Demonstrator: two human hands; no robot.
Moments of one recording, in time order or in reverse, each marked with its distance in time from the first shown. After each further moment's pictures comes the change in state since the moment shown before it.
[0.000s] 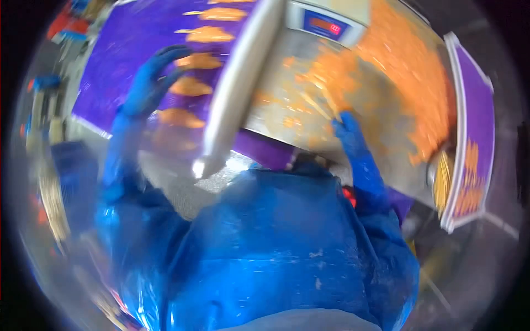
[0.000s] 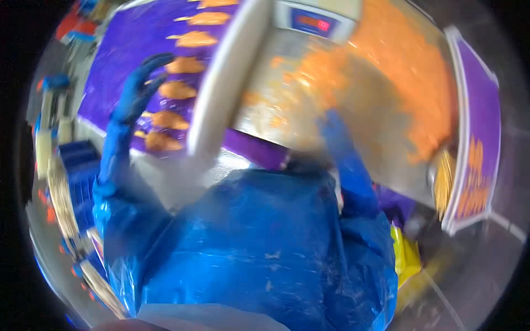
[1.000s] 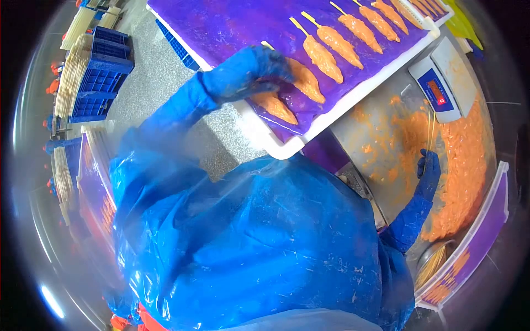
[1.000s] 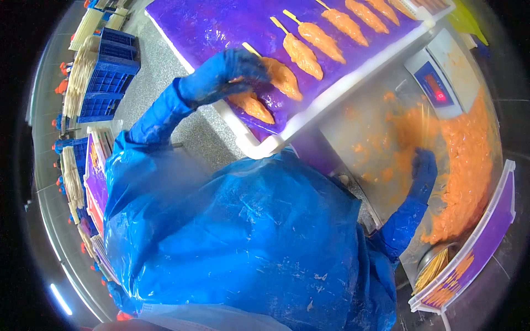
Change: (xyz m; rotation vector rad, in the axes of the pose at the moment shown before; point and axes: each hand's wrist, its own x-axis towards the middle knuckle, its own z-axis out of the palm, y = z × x) left_hand -0.098 -0.005 0.018 -0.117 -0.092 0.108; right_hand 0.045 -0.144 -0.050 -0.375 0.034 0.025
